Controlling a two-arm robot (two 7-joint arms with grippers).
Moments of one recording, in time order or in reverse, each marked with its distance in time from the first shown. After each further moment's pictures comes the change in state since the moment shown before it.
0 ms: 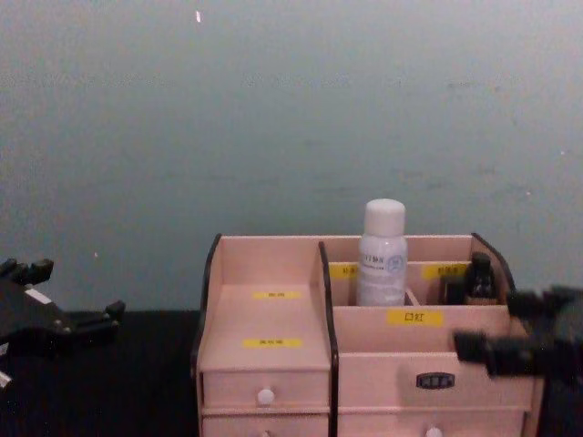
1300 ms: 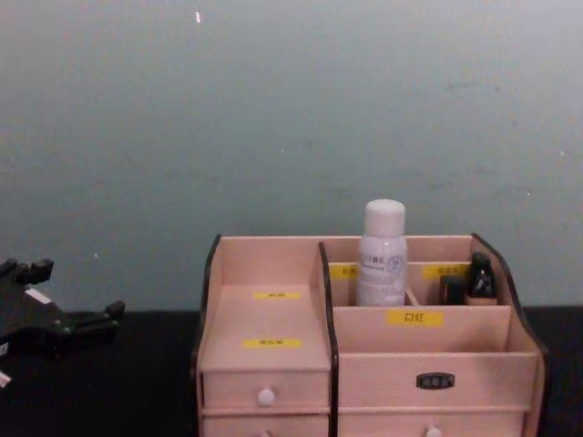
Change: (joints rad) left arm 0.000 0.000 0.000 0.000 0.000 0.000 0.000; right arm -0.131 0.211 -0.047 -0.125 0.032 0.124 0.025
